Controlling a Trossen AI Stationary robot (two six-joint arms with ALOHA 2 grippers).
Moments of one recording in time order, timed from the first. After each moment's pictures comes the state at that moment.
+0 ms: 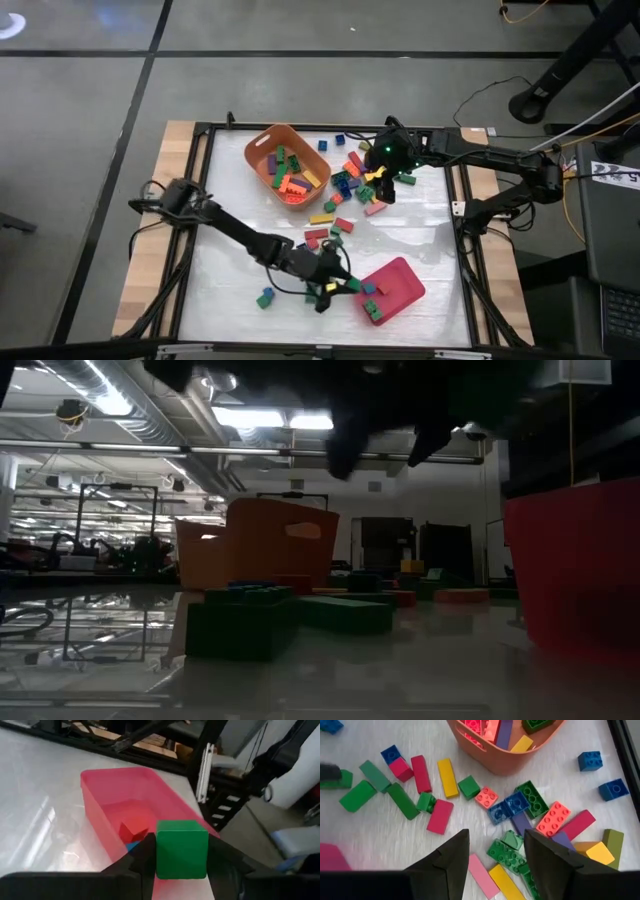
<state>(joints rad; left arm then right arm) -0.39 2.00 1.18 0.52 -0.15 -0.40 -0.27 1.38 1.28 -0.86 -0.13 -0.13</state>
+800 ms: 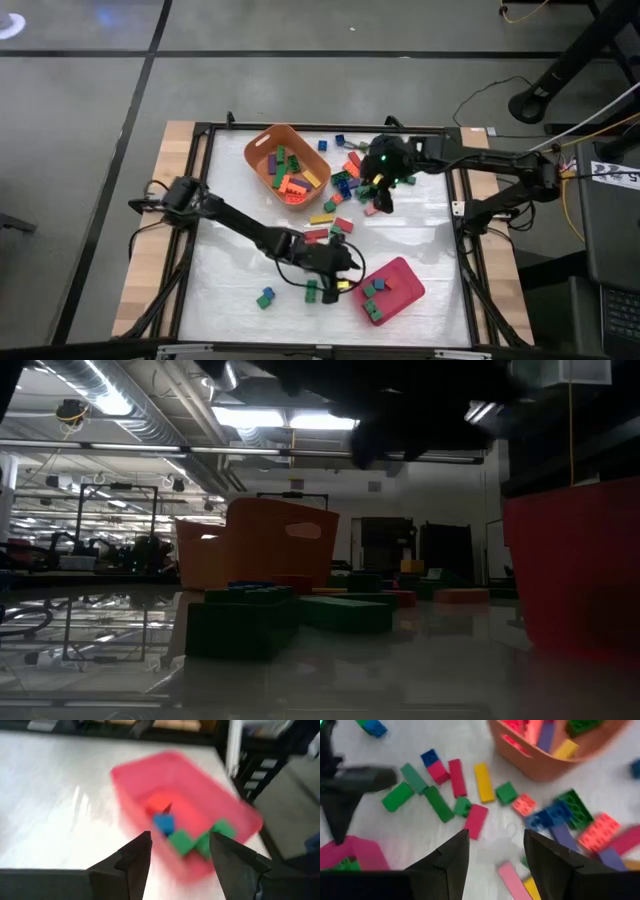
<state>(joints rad) -0.33 1.97 1.32 0.15 -0.14 -0.24 -0.18 1.42 1.28 -0.82 -0.22 -0.07</state>
